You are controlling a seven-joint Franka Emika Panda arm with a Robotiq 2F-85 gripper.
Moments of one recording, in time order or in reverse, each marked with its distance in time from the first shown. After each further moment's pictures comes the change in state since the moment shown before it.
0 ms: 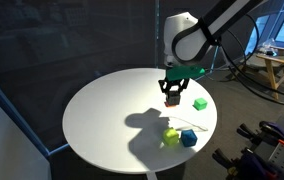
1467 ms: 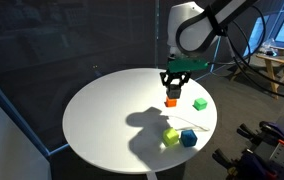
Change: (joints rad) arm -0.036 -0.067 0.013 -0.018 0.000 0.000 0.013
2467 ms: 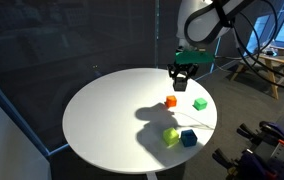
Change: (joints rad) arm -0.086 -0.046 -0.002 -0.023 0.000 0.000 0.028
